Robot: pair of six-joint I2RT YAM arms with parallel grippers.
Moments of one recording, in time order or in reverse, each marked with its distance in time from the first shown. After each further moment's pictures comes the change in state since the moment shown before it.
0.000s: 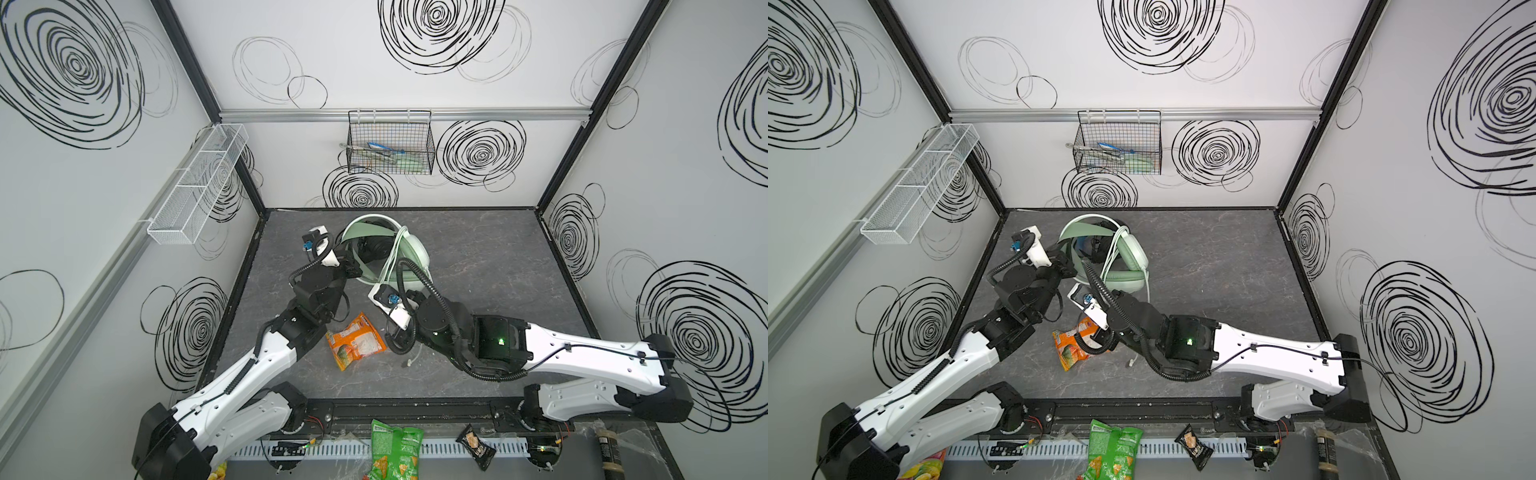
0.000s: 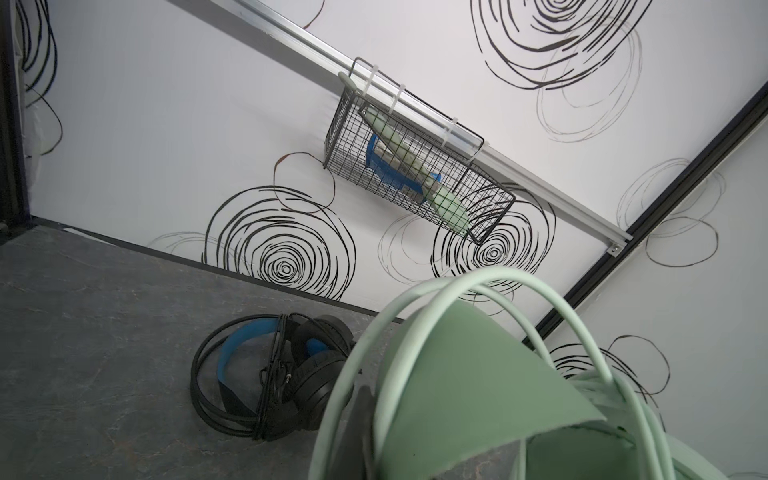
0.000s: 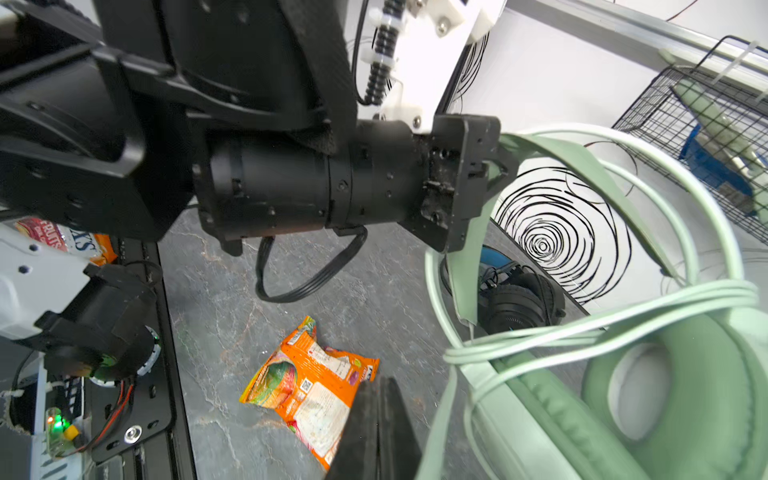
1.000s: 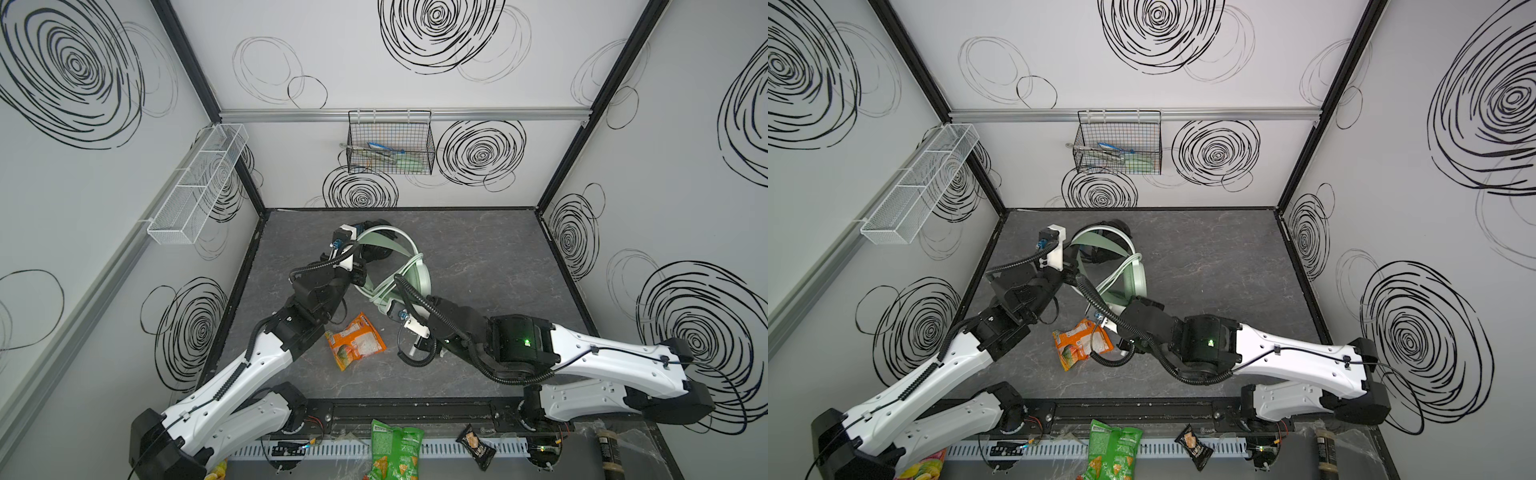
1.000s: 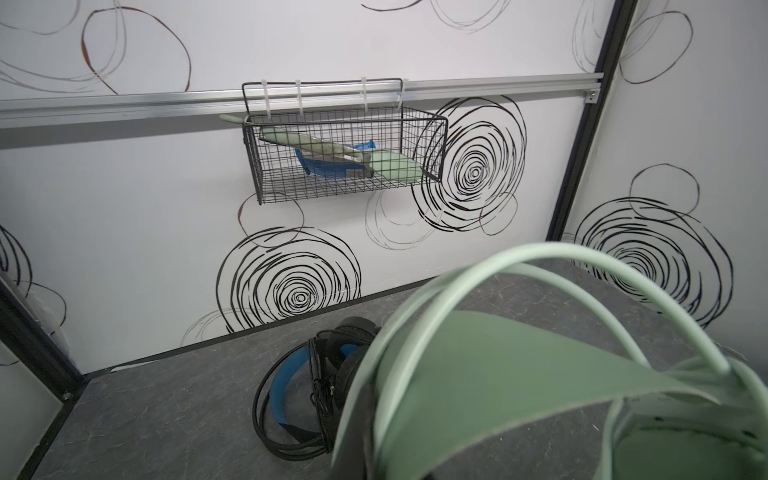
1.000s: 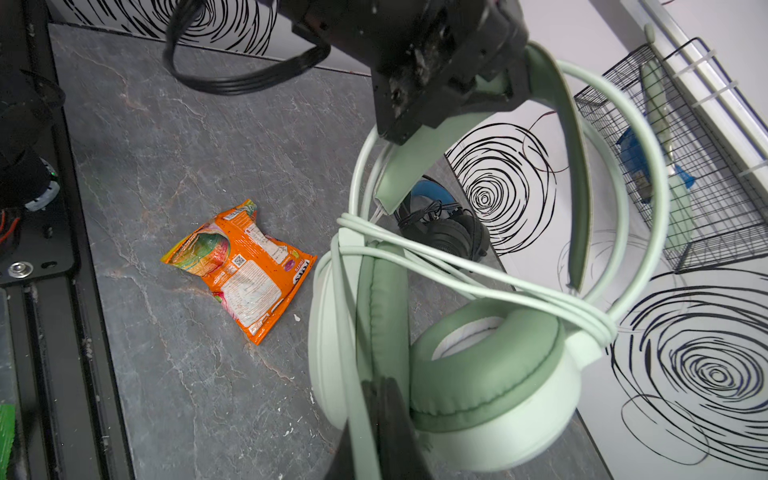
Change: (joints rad) left arm -0.026 -0.019 0.091 -0.166 0.174 0.446; right arm 0.039 -0.064 0.048 -0.344 0.159 -0.183
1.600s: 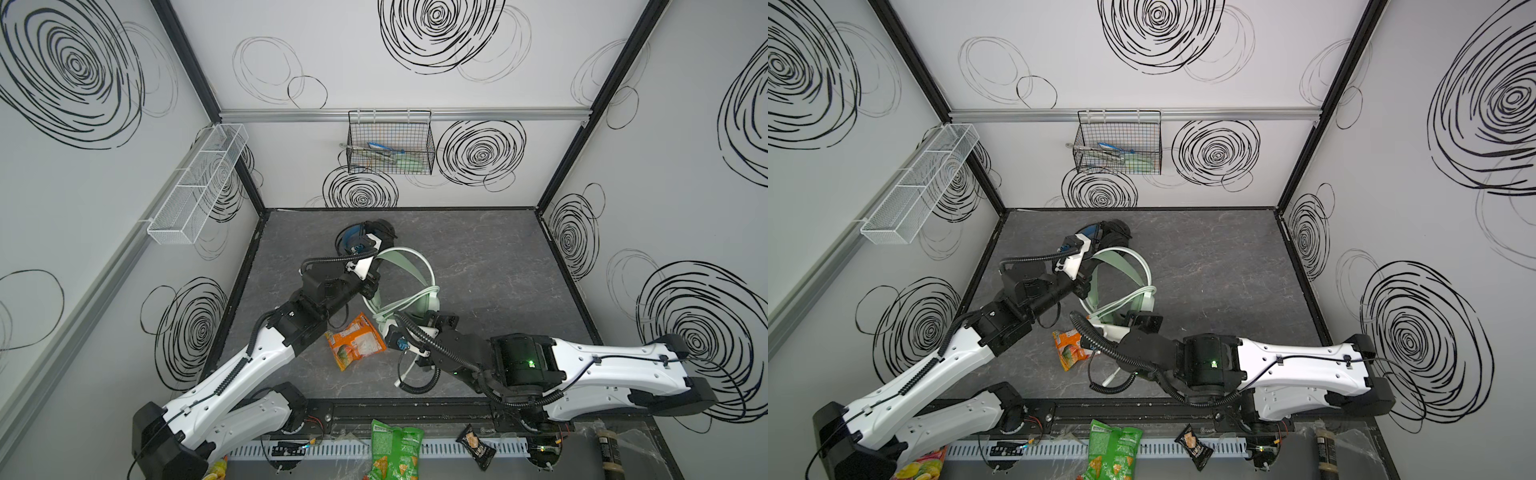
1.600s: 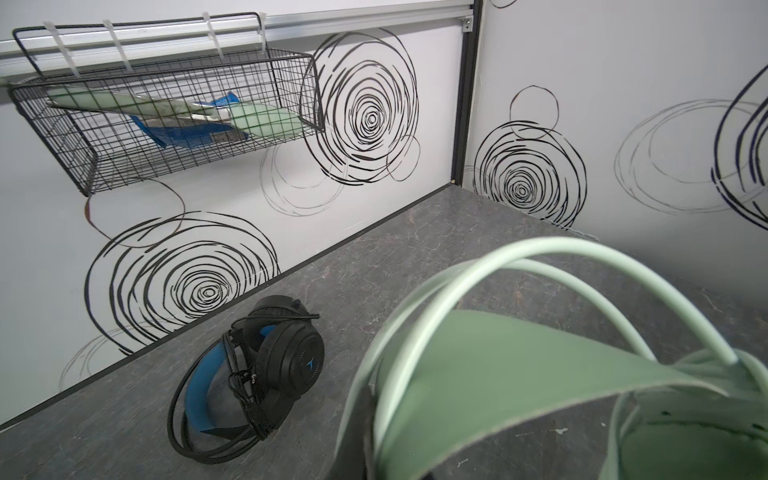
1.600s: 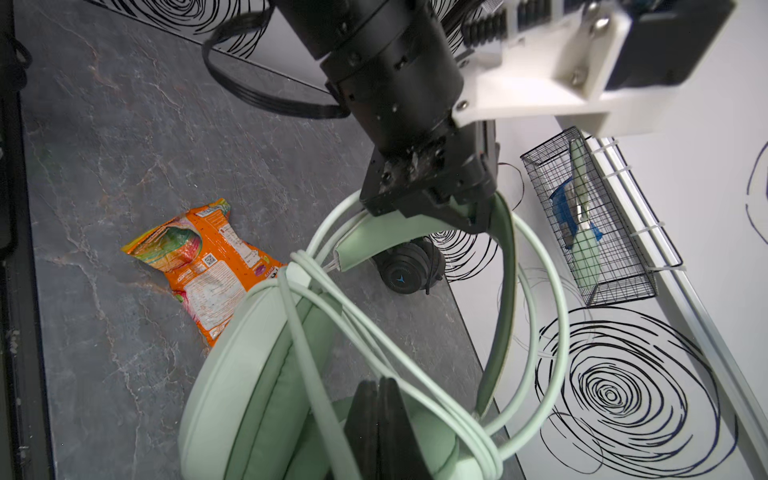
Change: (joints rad) left arm -0.032 0.038 0.058 -0.166 0.266 0.054; right arm 0.135 -0.034 -0.077 0.133 0.201 -0.120
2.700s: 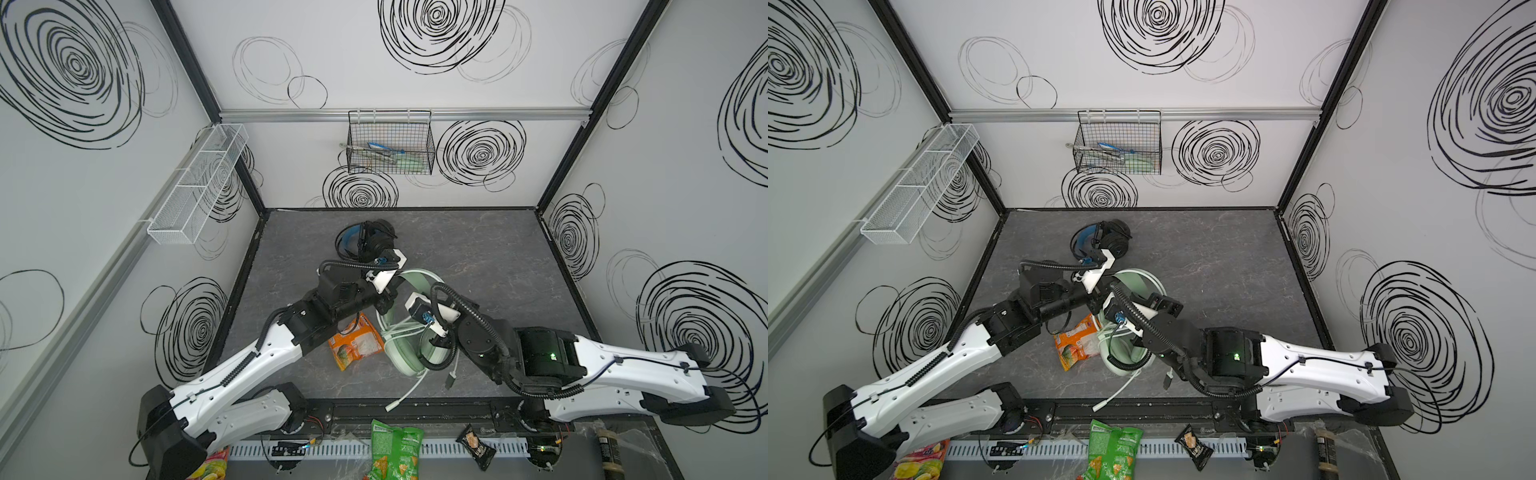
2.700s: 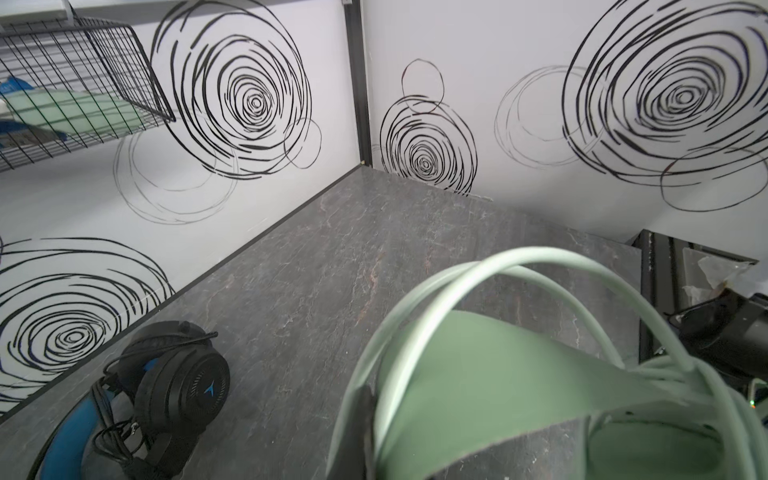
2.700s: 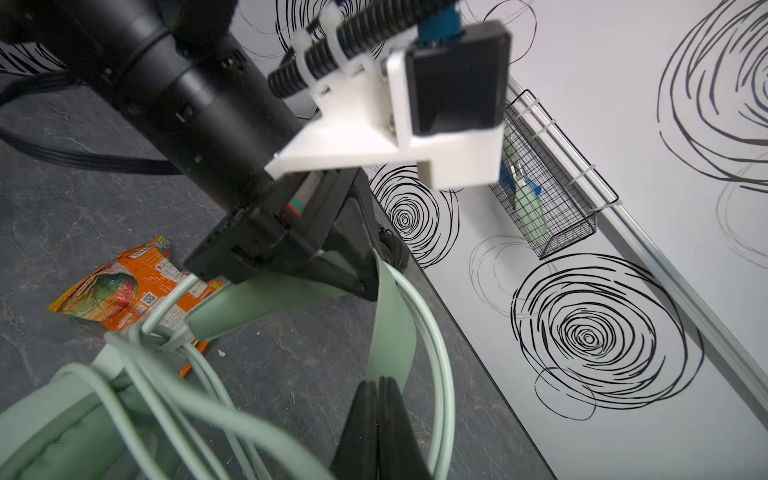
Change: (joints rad) left arm -0.114 0.058 0.023 -0.050 0.150 0.029; right arm -0.096 -0.093 -0.043 0.061 0.034 0.053
